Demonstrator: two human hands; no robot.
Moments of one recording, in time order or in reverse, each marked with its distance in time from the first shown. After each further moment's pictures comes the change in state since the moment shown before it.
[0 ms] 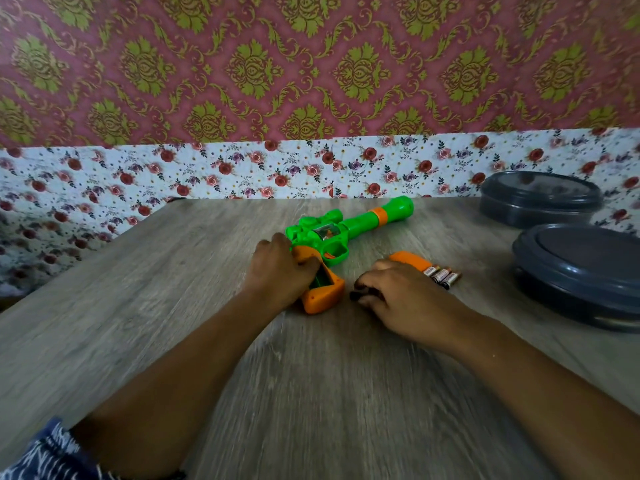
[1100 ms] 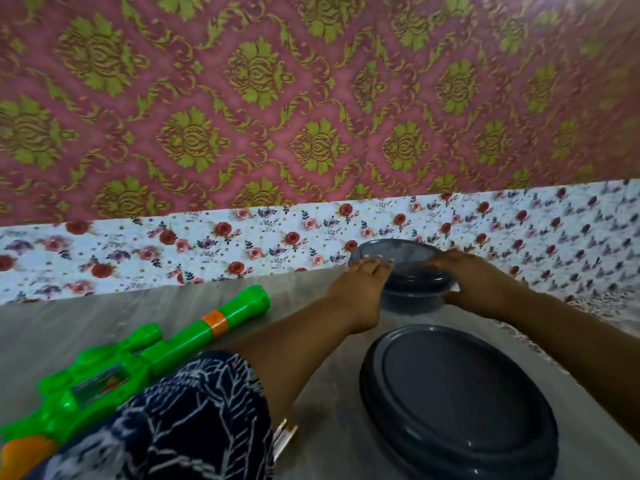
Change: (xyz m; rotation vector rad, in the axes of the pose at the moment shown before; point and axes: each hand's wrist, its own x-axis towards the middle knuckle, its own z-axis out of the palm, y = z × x) left_hand 0.114 0.271 0.197 0.198 -0.445 0.820; right_hand -0.033 0.319 -0.129 -0.219 0.034 0.461
